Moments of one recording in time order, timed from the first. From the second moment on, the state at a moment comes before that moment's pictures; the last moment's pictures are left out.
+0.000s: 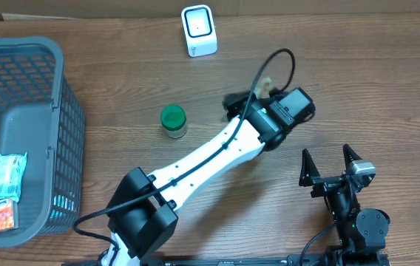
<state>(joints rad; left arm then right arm) -0.91 2.01 1.82 -1.11 -0.76 0.25 0.02 0.01 0.02 -0.02 -0.13 0.15</state>
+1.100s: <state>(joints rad) -0.52 2.01 2.13 -1.37 0.24 -0.10 0.02 0.01 0.02 -0.02 -0.13 0.15</state>
